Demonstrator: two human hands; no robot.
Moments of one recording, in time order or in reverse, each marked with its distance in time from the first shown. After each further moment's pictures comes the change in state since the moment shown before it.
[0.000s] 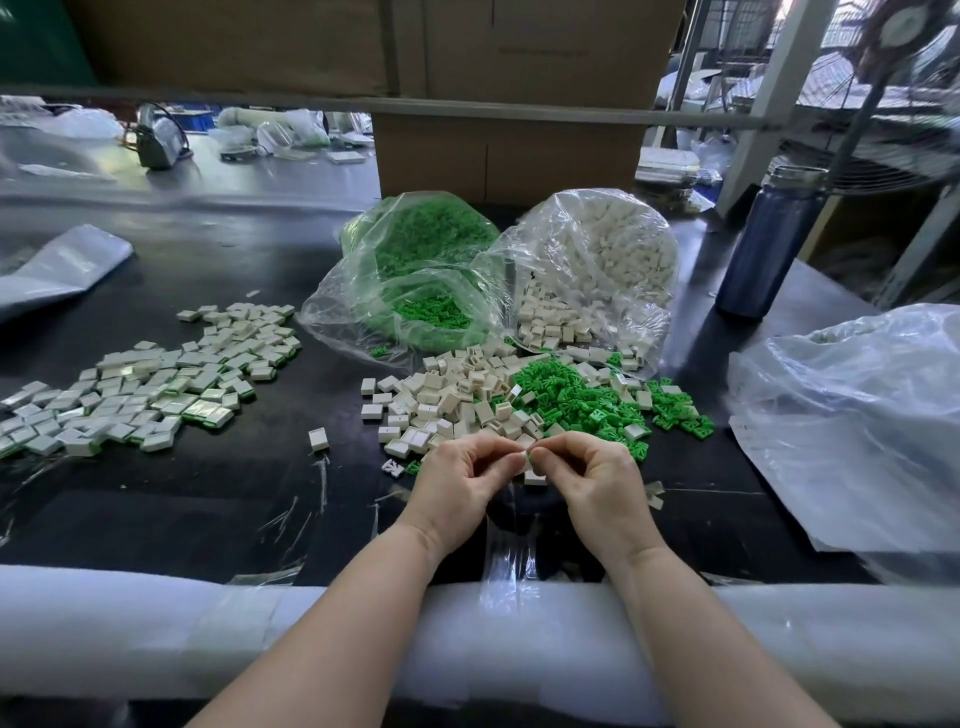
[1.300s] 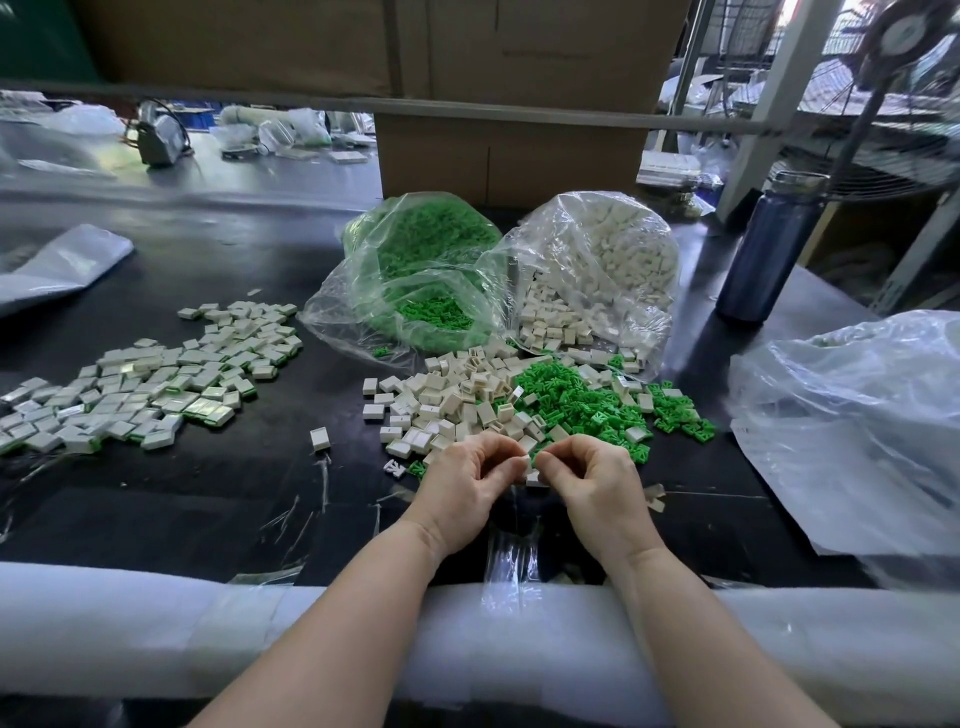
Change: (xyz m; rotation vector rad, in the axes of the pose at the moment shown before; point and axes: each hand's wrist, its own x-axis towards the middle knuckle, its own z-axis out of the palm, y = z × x) left_hand 0.002 0.002 0.000 0.059 -0.067 -0.004; right_hand 0.002 0.000 0.002 -0.099 0.018 0.080
